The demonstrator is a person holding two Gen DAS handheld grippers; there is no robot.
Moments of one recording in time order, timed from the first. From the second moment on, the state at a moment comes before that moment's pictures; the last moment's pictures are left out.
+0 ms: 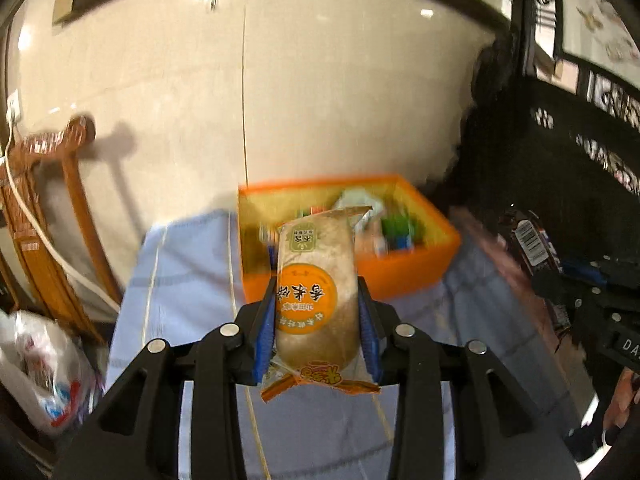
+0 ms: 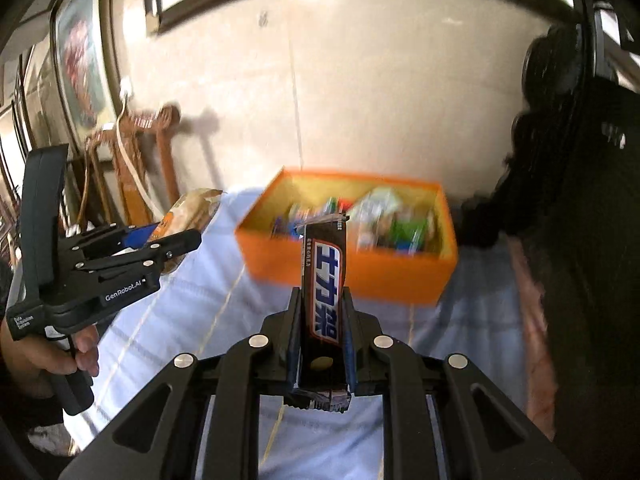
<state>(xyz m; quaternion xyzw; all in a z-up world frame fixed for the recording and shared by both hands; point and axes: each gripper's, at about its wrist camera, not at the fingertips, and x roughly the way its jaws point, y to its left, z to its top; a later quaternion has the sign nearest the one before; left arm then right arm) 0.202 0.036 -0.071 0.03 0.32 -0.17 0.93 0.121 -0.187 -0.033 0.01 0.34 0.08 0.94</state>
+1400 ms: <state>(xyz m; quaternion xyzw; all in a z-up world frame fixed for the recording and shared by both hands) 0.044 0.040 -0.061 0.05 0.38 -0.10 0.92 -0.036 -0.184 -0.019 -0.02 0.33 0.03 0.94</state>
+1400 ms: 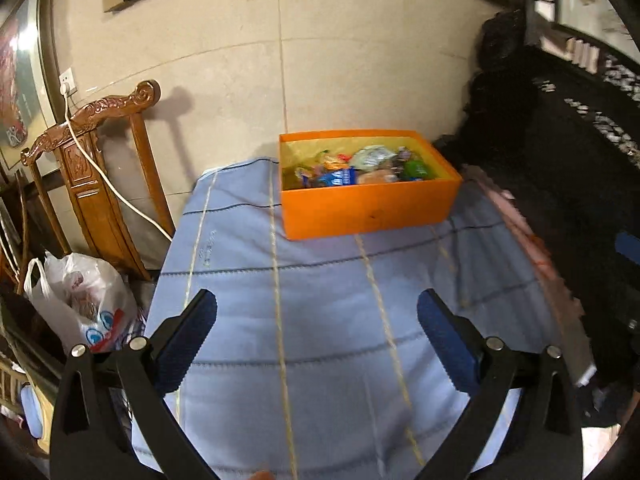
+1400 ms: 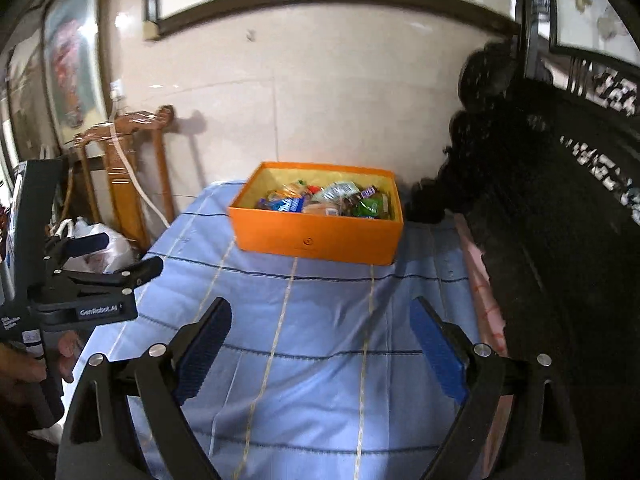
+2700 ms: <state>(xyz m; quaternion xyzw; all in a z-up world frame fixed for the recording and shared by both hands) -0.141 -0.022 0.001 0.05 0.33 -0.10 0.94 -0.184 -0.232 0.014 -0.04 0.28 0.05 0.96</state>
